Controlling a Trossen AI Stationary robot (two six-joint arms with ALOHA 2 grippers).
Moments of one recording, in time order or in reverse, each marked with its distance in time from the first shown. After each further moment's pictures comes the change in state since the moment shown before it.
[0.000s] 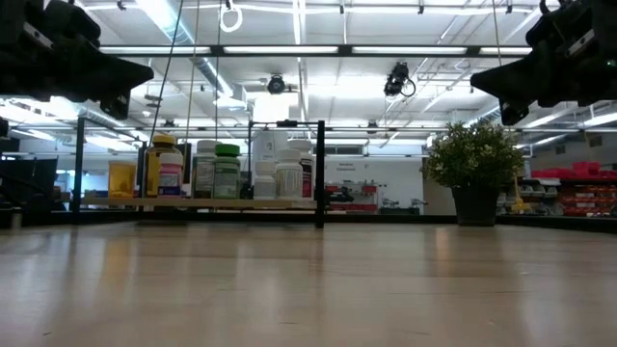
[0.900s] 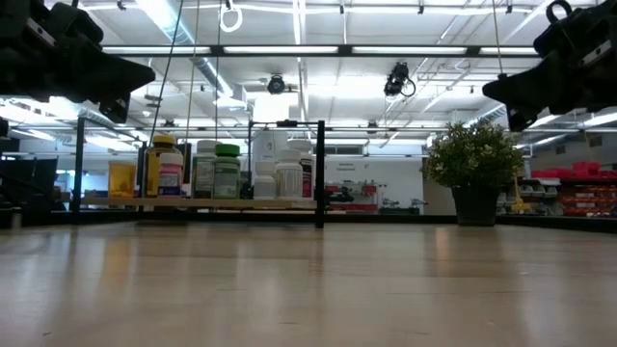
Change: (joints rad) left arm 0.000 0.000 0.000 -0.003 -0.013 -0.049; right arm -0.071 -0.234 0.000 -0.277 -0.102 -0.002
